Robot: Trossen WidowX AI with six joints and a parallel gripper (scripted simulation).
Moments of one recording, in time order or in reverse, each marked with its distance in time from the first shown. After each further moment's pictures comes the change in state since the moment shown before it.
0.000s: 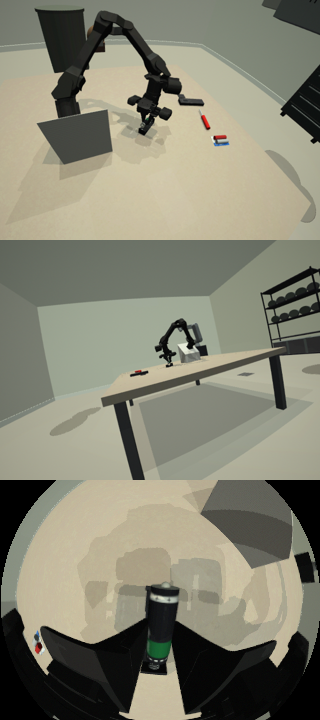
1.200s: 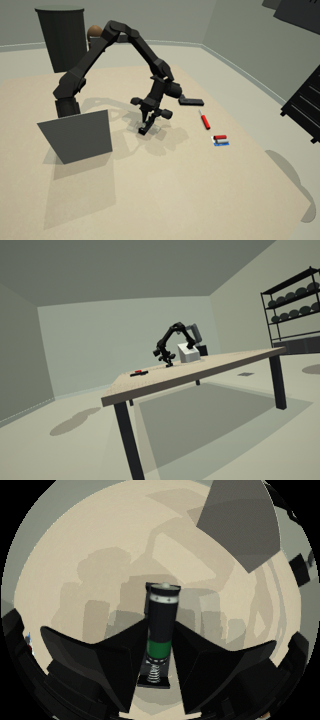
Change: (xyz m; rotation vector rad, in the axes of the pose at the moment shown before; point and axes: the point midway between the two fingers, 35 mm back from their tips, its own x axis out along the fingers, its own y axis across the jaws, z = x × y) arm 0.013 -0.001 -0.016 -0.010 -0.254 -0.004
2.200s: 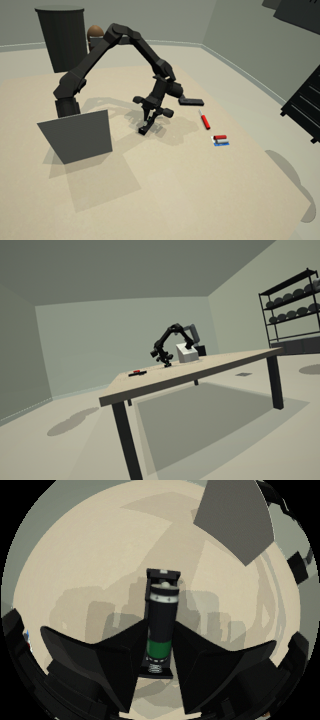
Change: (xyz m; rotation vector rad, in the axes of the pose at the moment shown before) arm -0.006 0.000 -0.015 0.009 -0.026 -0.011
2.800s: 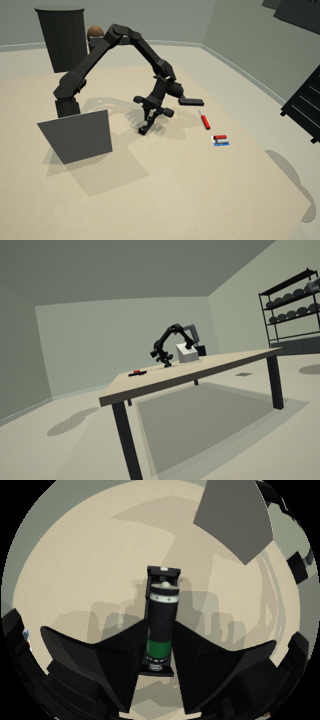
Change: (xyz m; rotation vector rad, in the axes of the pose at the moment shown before) arm -0.002 0.000 -0.003 -0.001 -0.004 -0.001
